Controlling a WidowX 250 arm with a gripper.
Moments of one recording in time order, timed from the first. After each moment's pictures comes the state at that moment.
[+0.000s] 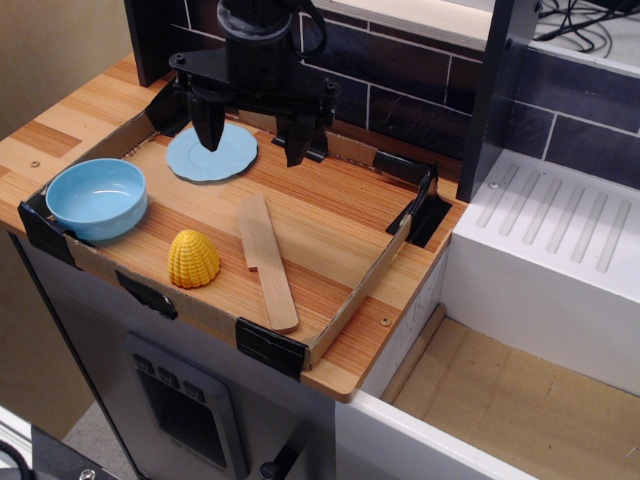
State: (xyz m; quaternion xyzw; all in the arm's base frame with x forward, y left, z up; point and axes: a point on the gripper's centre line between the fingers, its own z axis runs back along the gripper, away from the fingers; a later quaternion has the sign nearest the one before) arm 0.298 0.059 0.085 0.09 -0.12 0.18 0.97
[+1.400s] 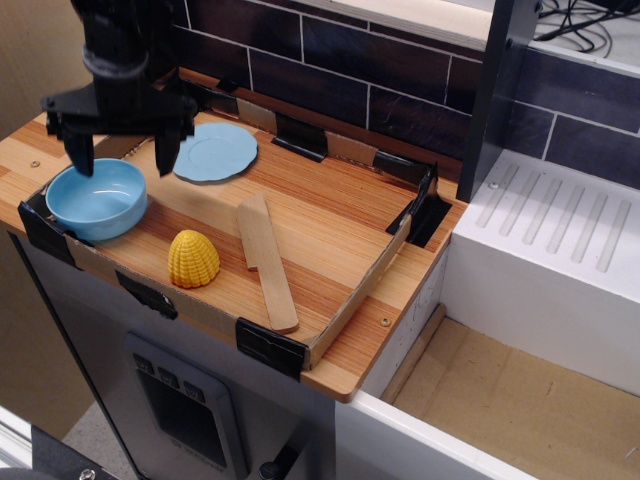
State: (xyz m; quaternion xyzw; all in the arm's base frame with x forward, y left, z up) arm 0.279 0.166 0.037 0.13 -0.11 0.33 0.93
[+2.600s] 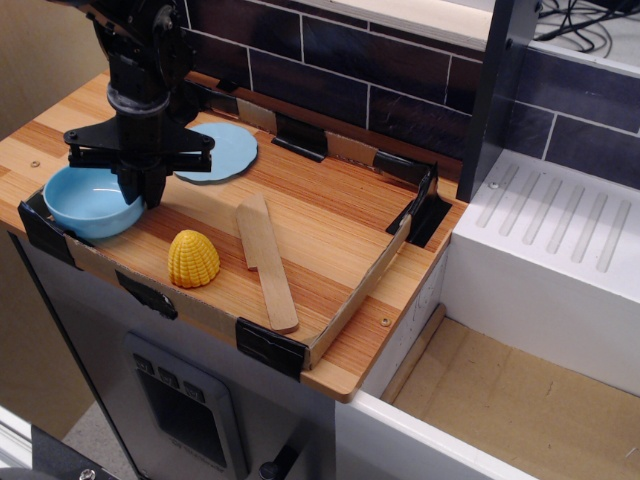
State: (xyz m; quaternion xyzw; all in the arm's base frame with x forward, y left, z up) arm 0.275 0.159 0.020 0.13 -0.09 0.32 0.93
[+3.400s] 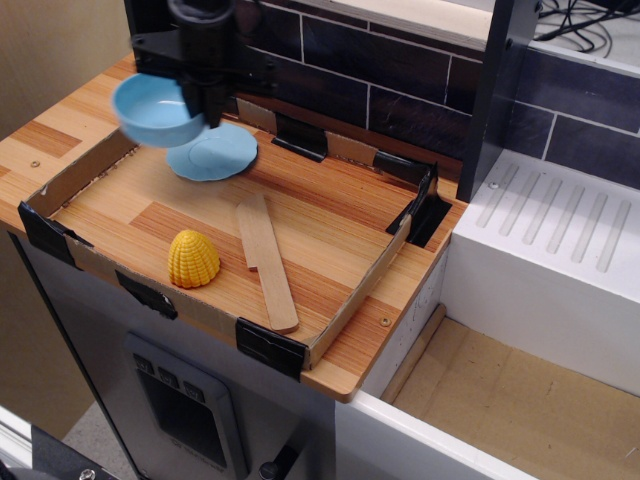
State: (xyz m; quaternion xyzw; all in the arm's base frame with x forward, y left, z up) arm 0.337 0.125 0.065 0.11 -0.14 0.17 0.97
